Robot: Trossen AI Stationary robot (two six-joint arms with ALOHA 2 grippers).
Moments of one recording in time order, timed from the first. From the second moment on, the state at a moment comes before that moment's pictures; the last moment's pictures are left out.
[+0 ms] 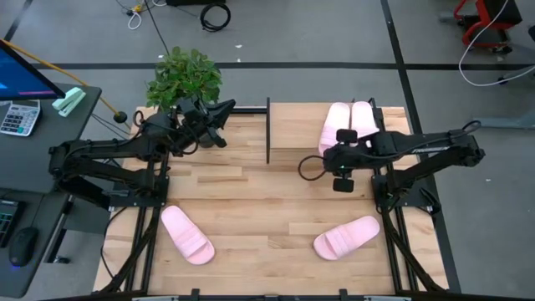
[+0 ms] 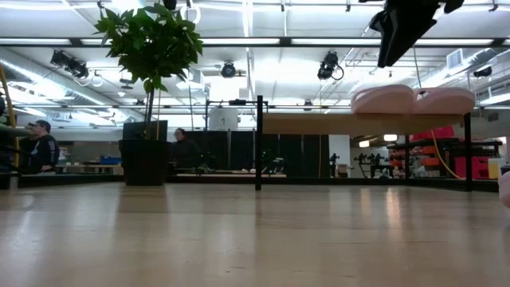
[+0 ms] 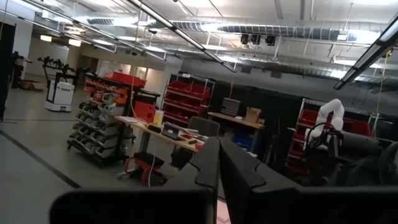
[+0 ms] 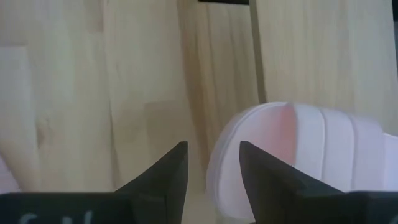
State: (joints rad) left arm 0.13 1.05 0.88 0.53 -0.42 -0.14; right arm 0.08 1.26 1.25 -1.22 0.34 0.10
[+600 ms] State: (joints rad) left arm 0.13 1.05 0.88 0.53 -0.42 -0.14; right arm 0.02 1.38 1.25 -1.24 0.39 0.10
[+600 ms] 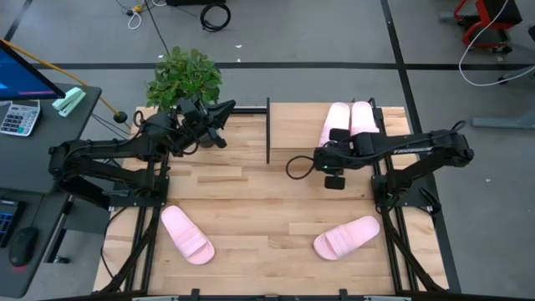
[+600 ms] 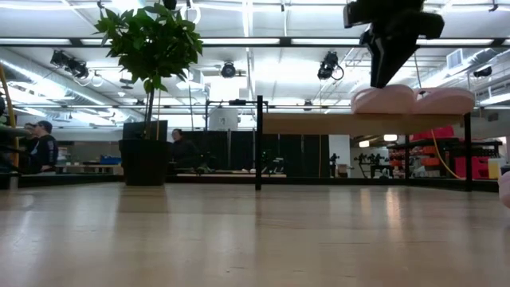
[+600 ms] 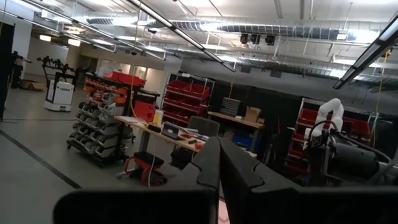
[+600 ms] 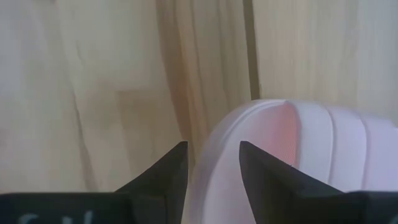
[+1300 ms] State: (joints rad) left arm 0.13 1.05 0.88 0.53 -0.42 -0.14; right arm -0.03 1.40 1.25 -1.31 0.36 0.11
